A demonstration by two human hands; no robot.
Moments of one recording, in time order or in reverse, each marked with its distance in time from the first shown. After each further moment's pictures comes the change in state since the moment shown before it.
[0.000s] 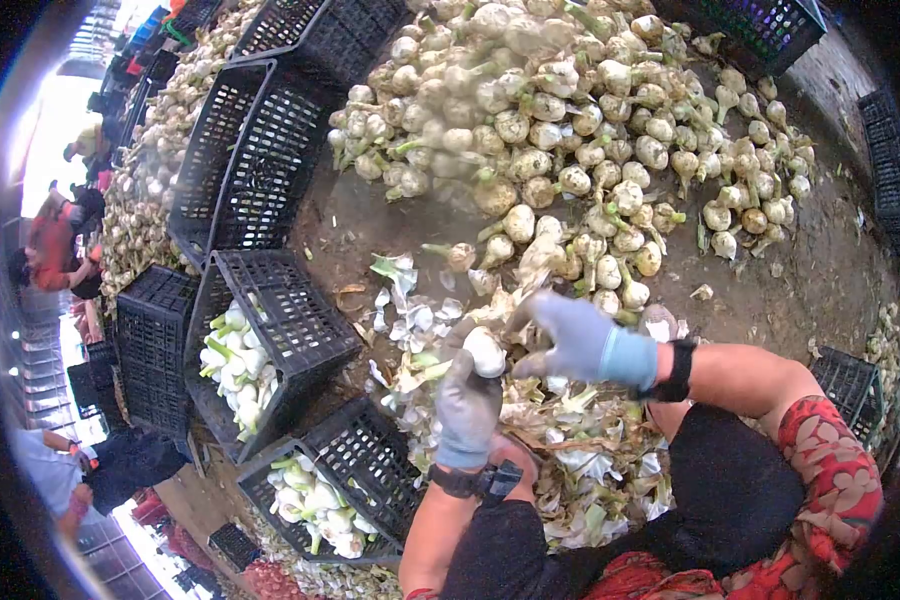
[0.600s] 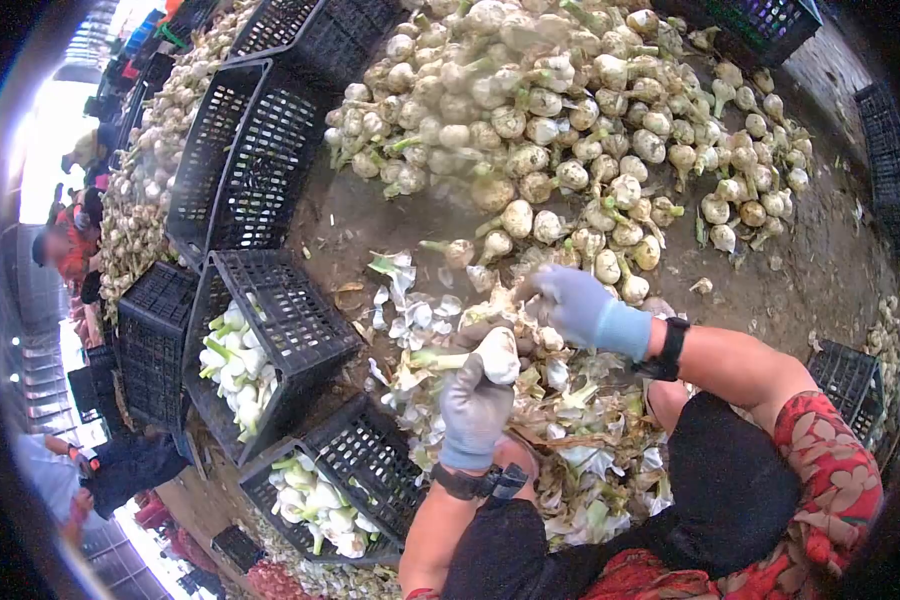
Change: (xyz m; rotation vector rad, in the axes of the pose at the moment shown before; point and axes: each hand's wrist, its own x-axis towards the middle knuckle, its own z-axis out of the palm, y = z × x) left_hand -0.007 0.002 0.008 -0.207 -0.122 -0.130; right_hand 0.016 0.043 0.014 0.136 0.170 0.119
